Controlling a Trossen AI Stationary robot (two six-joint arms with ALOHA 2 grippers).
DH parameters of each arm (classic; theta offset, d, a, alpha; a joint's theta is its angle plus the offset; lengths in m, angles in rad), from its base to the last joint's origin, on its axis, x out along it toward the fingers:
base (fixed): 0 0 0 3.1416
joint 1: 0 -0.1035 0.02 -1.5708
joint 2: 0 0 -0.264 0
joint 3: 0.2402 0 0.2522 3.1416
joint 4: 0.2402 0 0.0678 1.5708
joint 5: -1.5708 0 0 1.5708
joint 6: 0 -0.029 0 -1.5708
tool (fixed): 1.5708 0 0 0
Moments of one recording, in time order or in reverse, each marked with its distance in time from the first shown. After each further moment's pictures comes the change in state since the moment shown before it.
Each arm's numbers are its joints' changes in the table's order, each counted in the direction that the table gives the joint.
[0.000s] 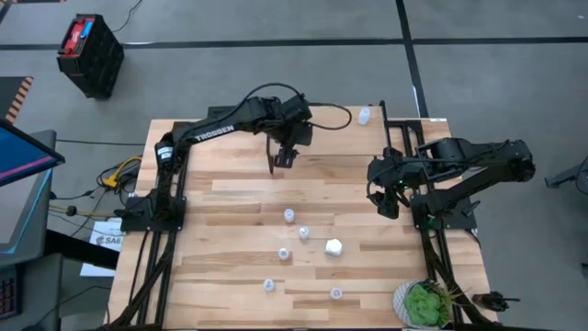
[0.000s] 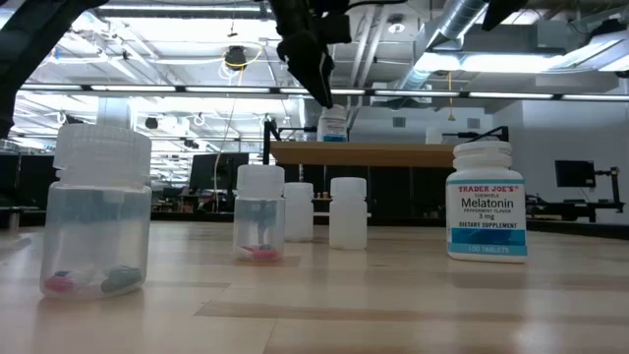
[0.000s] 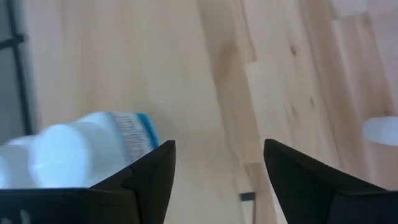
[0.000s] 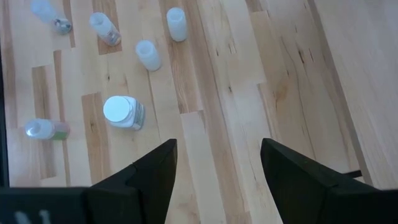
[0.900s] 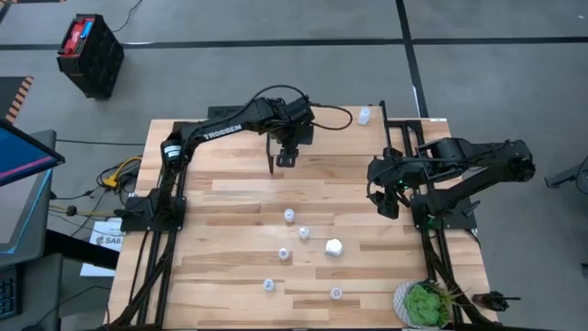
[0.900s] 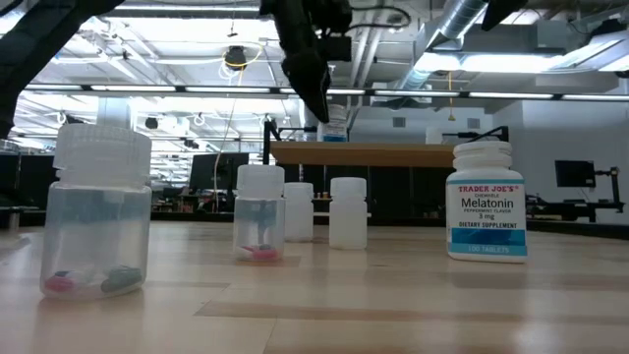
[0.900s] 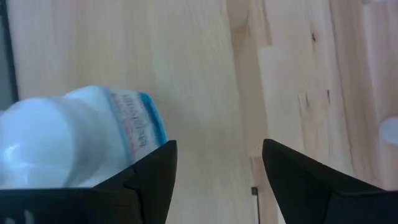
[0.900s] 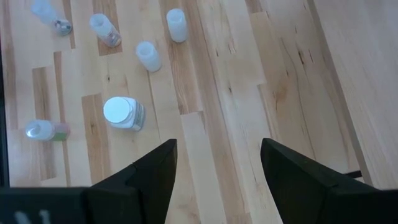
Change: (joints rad) left arm -0.022 -0.057 0.000 0.006 0.022 0.048; right arm 0.000 0.000 0.000 -0.003 0.000 0.000
